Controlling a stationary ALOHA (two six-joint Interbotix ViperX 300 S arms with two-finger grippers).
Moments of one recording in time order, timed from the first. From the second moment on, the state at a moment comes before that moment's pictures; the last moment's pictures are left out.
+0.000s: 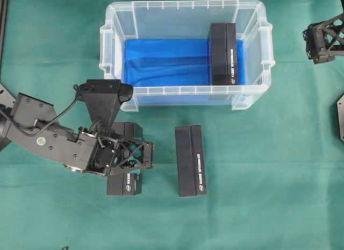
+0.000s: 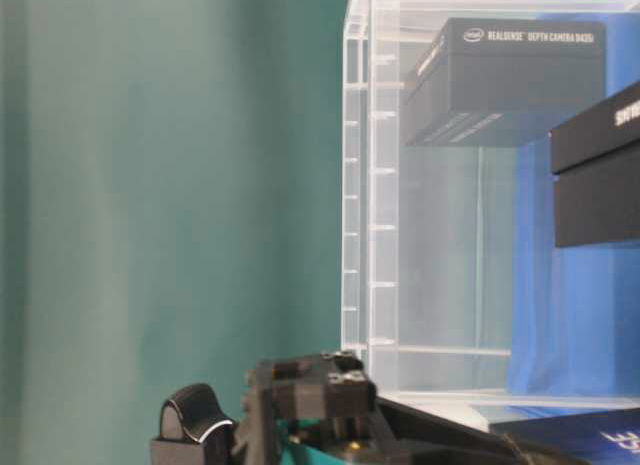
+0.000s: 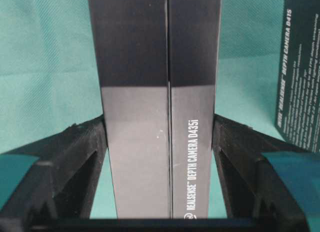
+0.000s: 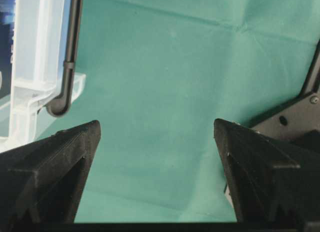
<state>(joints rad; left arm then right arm) -0.29 0.04 0.33 0.14 1.06 -1.89 -0.26 -0.58 0.53 -0.19 1.39 1.28</state>
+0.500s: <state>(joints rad) -0.29 0.04 0.33 0.13 1.02 -1.88 -0.26 -0.58 0.53 -0.19 1.39 1.28</state>
